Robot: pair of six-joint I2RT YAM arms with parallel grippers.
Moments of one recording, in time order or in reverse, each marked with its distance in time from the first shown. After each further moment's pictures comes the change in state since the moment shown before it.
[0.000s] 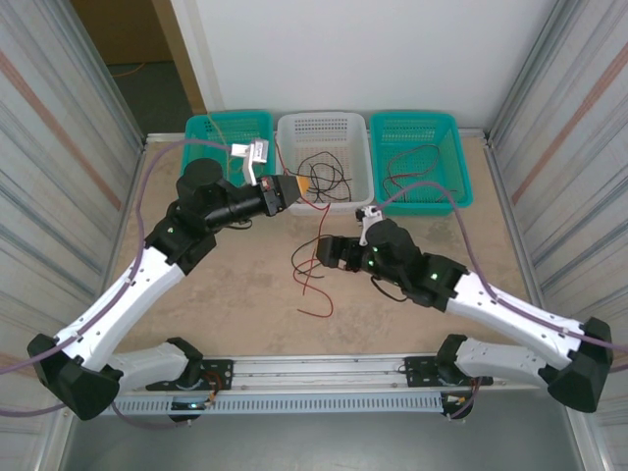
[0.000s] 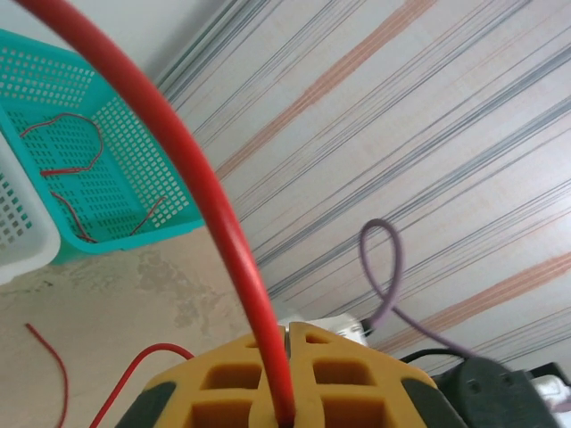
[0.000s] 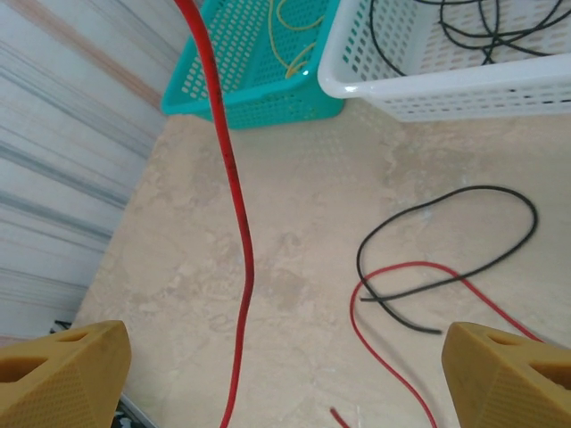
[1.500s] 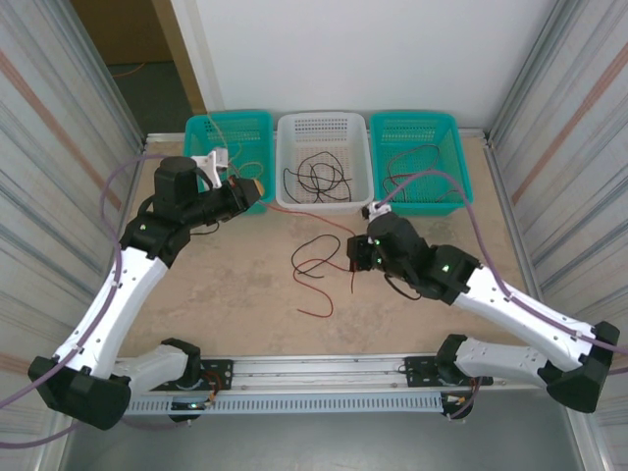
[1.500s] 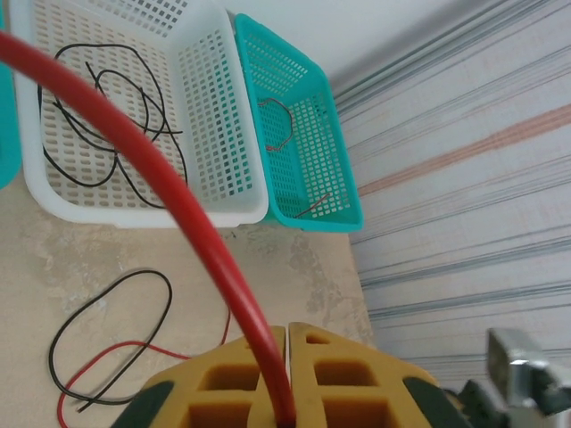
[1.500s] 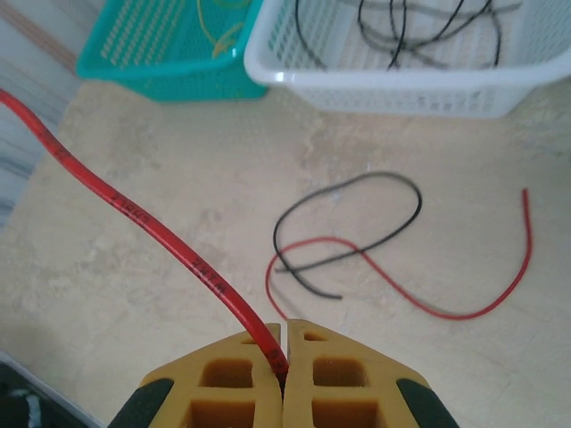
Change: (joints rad) left arm 0.264 -0.040 -0.006 -0.382 -0.050 0.062; right arm -0.024 -0.026 0.188 -0.361 0.097 -0.112
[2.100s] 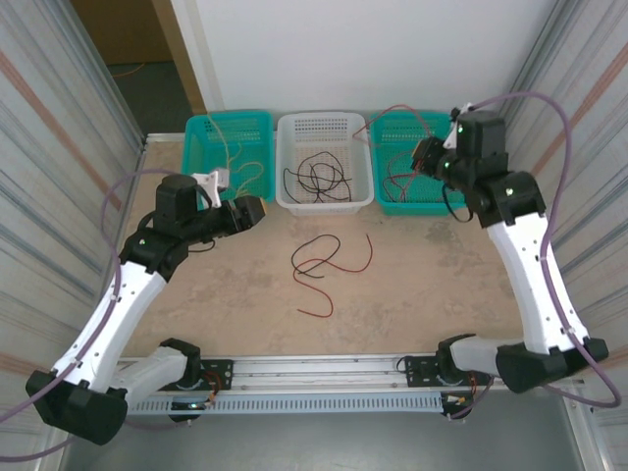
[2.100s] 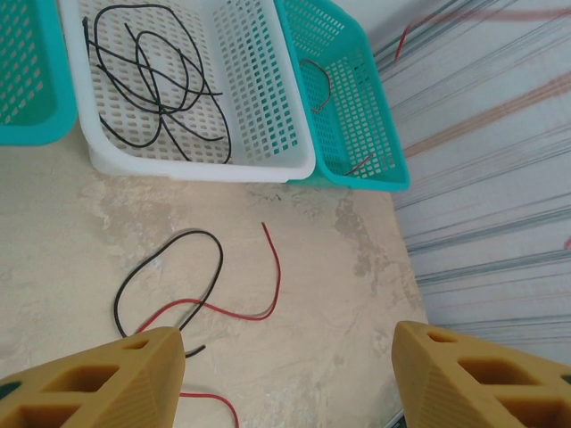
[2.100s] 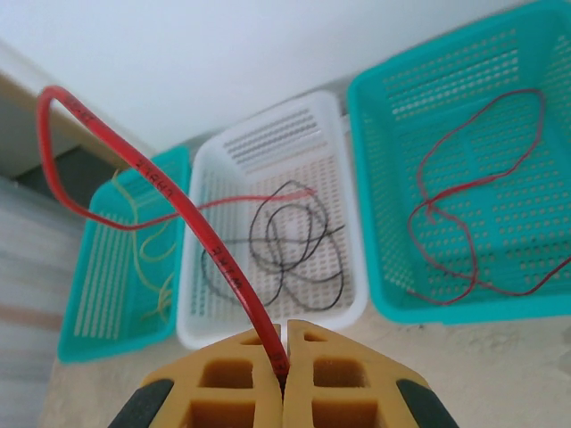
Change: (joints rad) left arm 0.006 -0.089 -0.130 -0.060 -0.002 0.124; right arm -0.671 0.257 0.610 -0.220 -0.226 -0.078
